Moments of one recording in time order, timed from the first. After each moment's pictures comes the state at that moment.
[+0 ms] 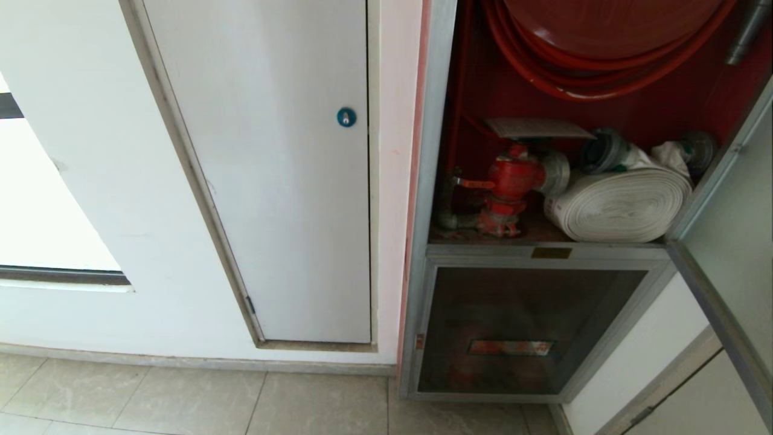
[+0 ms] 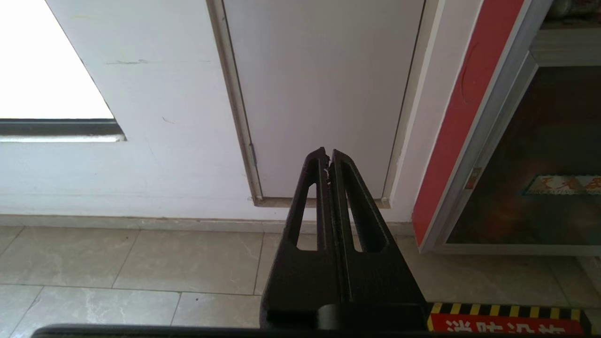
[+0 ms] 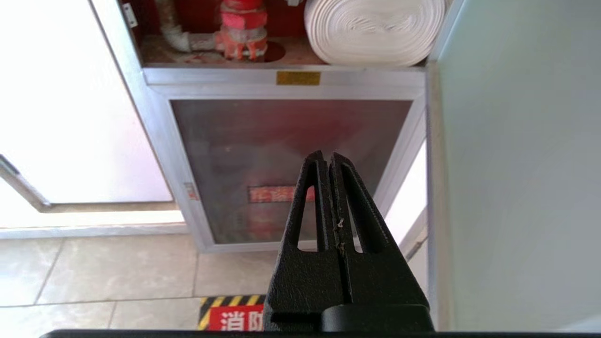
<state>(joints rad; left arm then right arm) 0.01 0.00 0.00 -0.04 -0.01 0.02 -0.09 0.35 -0.51 0.21 -0.06 -0.03</state>
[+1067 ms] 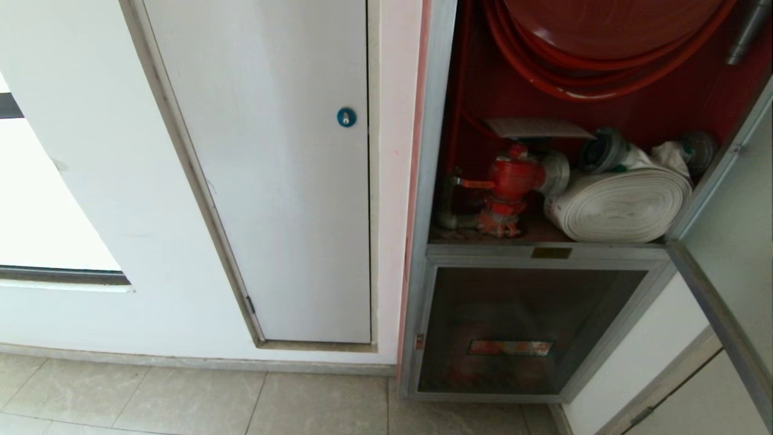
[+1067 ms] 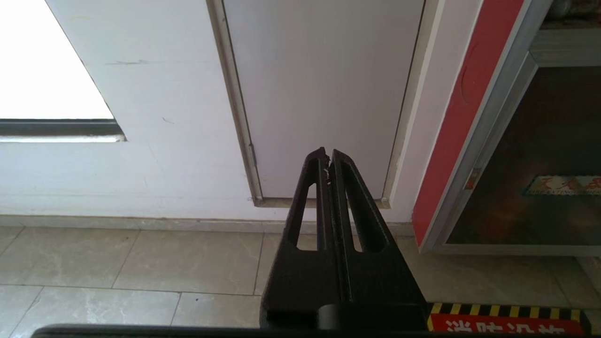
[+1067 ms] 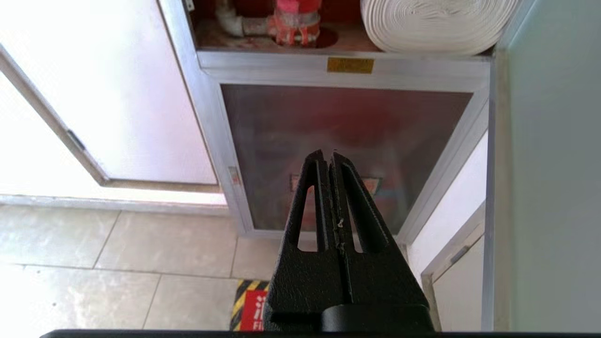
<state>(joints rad) 0.01 0.00 0.00 -0.04 -0.01 0.02 -0.08 0.36 -0.46 0.18 0.08 0.01</state>
